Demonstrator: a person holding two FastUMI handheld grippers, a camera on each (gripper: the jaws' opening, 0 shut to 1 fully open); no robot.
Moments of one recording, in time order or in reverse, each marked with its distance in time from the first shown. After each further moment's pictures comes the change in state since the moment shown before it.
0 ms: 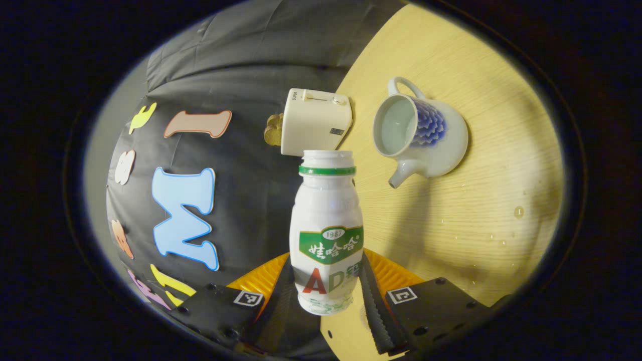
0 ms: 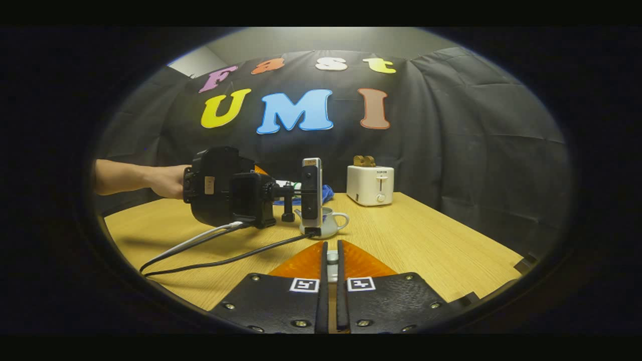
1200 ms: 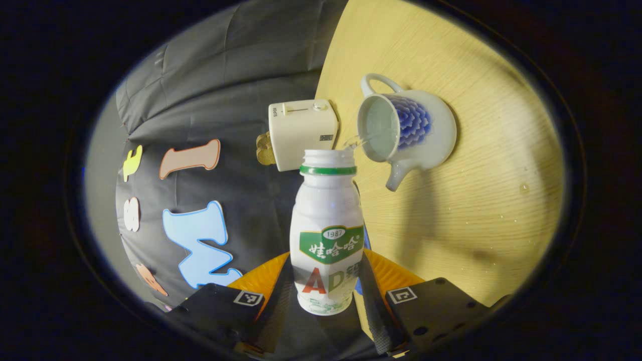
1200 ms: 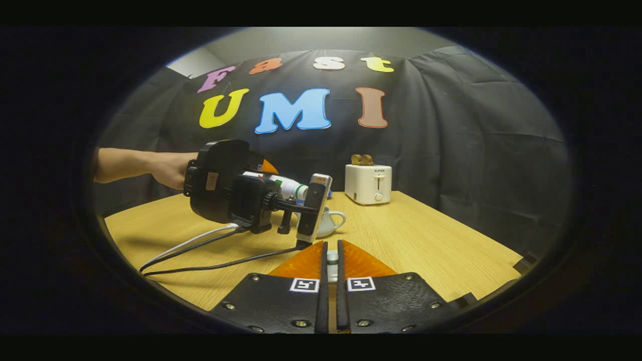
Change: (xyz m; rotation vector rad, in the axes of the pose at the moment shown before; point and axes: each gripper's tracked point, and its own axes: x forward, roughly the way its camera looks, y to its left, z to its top) left arm -0.012 0.003 0.019 0.226 -0.009 0.026; right arm -0.001 -0.008 -0.003 0.004 0.009 -0.008
